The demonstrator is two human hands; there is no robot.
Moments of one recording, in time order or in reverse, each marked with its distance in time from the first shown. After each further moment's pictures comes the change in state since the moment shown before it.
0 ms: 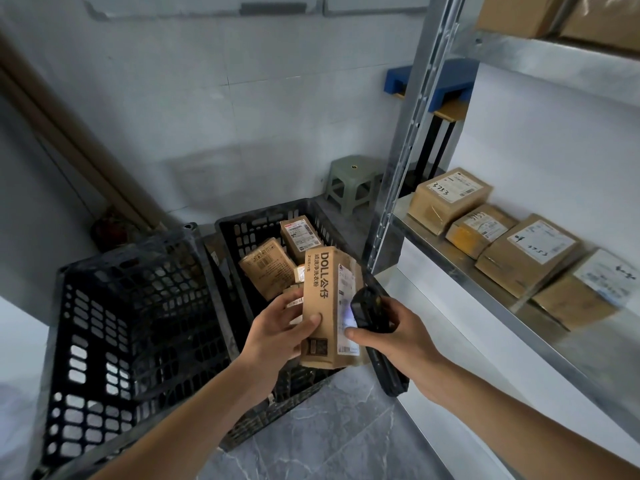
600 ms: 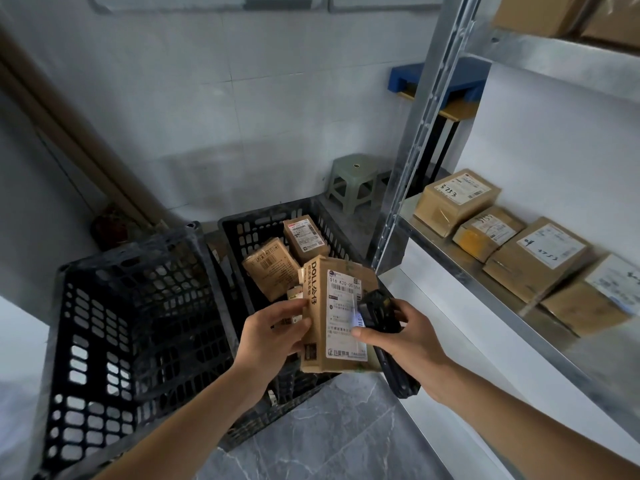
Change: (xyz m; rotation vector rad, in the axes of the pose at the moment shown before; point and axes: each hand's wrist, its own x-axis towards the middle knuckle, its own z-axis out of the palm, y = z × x) left_hand 0.016 -0.008 -0.021 0.174 0.154 0.060; right_hand 0.012 0.004 0.003 -0.050 0.085 0.023
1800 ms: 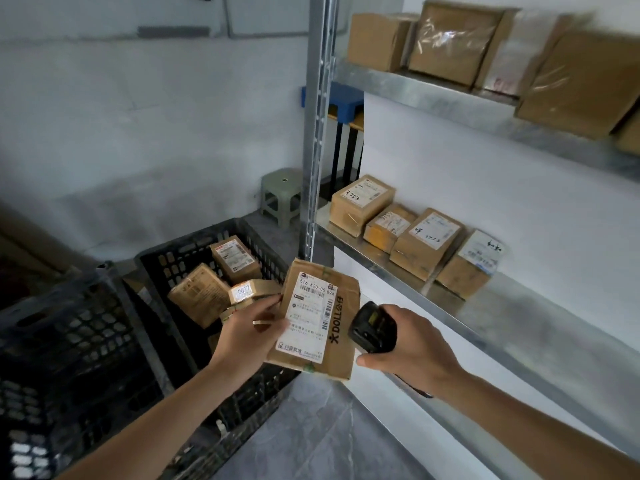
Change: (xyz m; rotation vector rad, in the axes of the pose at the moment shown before) left_hand -0.009 0.030 0.072 0.449 -0.170 0.181; right_hand -0.071 0.002 -0.113 -0.679 0.138 -0.064
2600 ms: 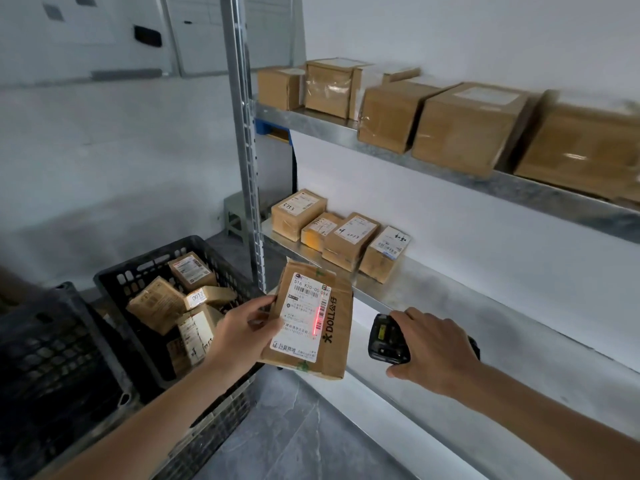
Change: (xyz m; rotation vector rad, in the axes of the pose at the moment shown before) left_hand -0.113 0.082 0.073 0.037 -0.100 0.119; right_hand -0.145 0.076 -0.104 -0.588 0.041 -0.007
